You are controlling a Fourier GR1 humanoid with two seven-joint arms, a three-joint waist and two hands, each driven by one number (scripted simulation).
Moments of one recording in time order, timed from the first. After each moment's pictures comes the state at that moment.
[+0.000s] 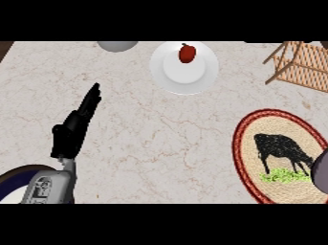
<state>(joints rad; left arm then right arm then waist) -0.19 0.07 0.00 -1.44 -0.16 -0.04 0.03 -1.07 -1.08 -0.81 -0.42 0.33 -0.44 0.06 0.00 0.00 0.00</state>
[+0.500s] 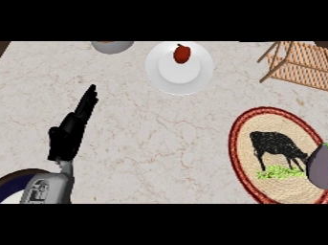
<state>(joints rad) -0.17 0.07 0.01 -1.46 -0.16 -0.03 0.03 -0.80 -1.32 -0.92 -0.34 0.24 -0.18 0.20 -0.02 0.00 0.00</state>
